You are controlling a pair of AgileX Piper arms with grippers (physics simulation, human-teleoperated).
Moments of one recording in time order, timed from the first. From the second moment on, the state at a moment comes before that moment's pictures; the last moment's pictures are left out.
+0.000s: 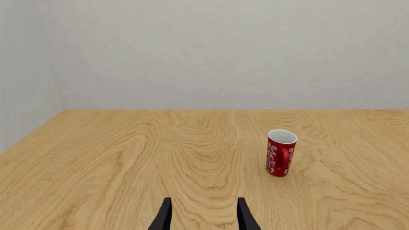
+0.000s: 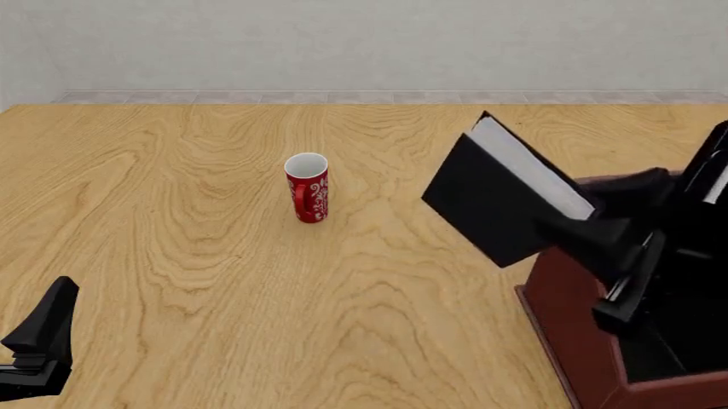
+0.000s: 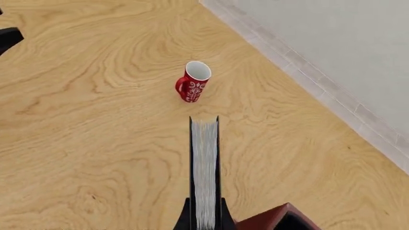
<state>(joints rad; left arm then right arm) 0.00 0.01 0.00 0.00 0.00 0.63 0.69 -0.74 0.56 -0.32</state>
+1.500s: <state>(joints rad) 0.00 0.01 0.00 0.00 0.00 0.44 0.39 -0.94 0.92 -0.43</state>
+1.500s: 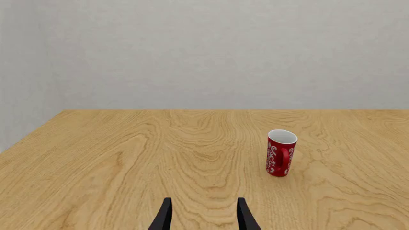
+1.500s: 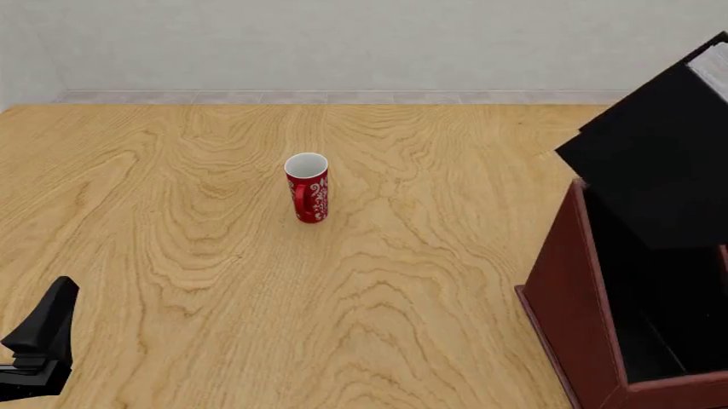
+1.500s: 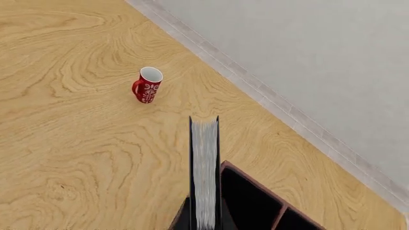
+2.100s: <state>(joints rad) 0.00 0.01 0.00 0.00 0.00 0.35 0.30 -1.05 1.09 -0.45</state>
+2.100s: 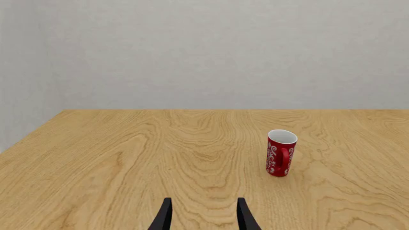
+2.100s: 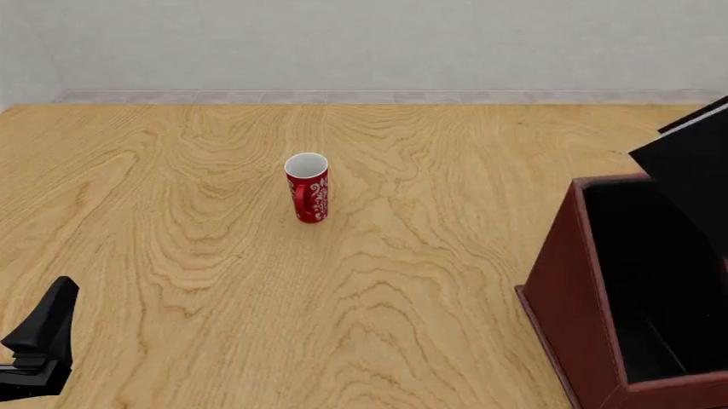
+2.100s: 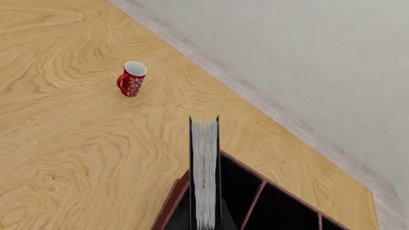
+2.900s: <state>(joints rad) 0.00 0.01 0.00 0.00 0.00 0.14 0.18 -0.99 1.21 -0.37</state>
